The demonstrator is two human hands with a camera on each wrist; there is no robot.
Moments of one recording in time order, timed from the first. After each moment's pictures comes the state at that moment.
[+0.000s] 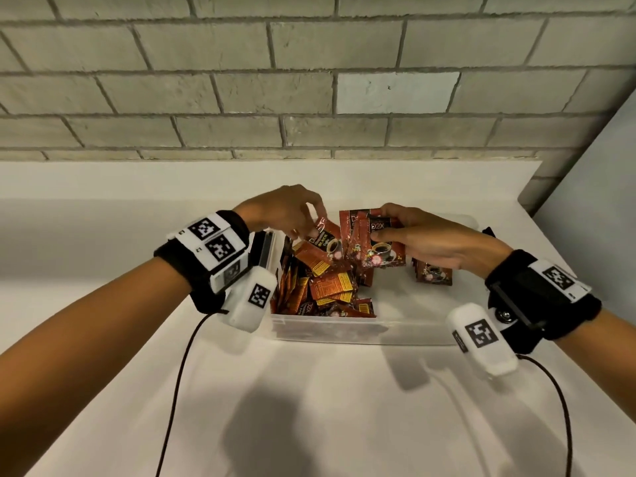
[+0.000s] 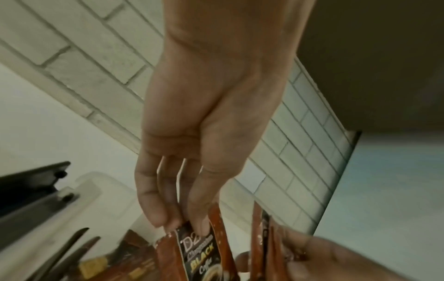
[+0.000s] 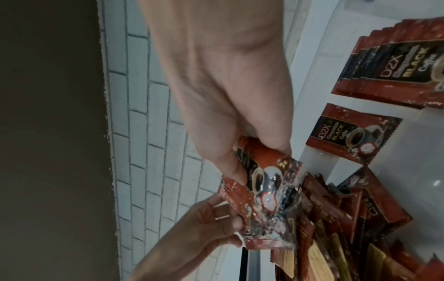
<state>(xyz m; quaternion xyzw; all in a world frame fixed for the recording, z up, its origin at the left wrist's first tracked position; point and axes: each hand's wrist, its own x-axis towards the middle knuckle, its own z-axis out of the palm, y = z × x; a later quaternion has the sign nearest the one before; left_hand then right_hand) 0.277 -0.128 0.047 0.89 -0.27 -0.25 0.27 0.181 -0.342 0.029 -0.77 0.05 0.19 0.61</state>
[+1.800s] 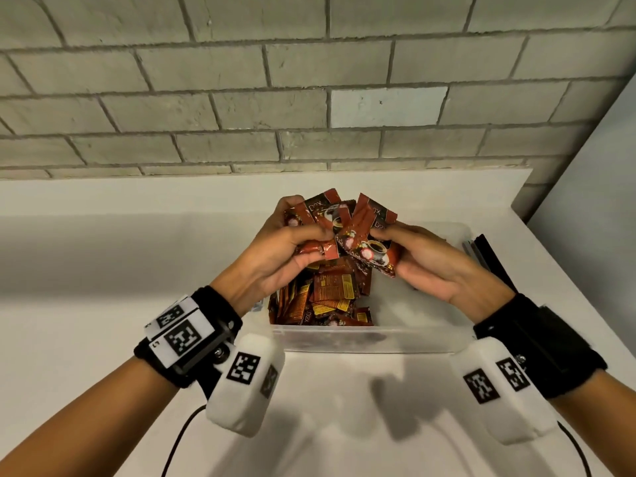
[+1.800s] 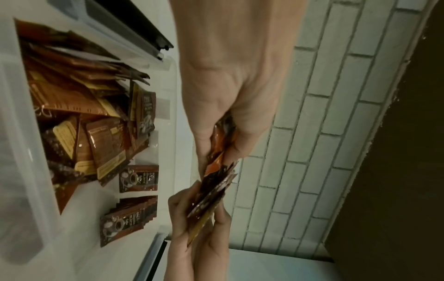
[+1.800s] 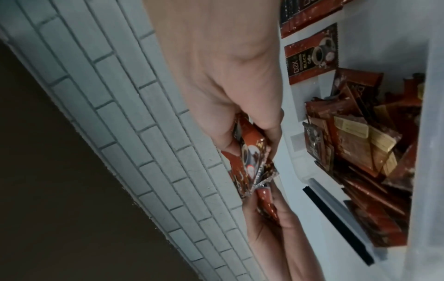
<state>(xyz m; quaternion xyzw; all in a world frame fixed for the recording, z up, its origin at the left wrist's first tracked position) 0.209 -0.134 0.041 0.51 -0.03 -0.25 0.82 0.153 -0.319 0.036 -0.50 0.09 0.12 0.85</state>
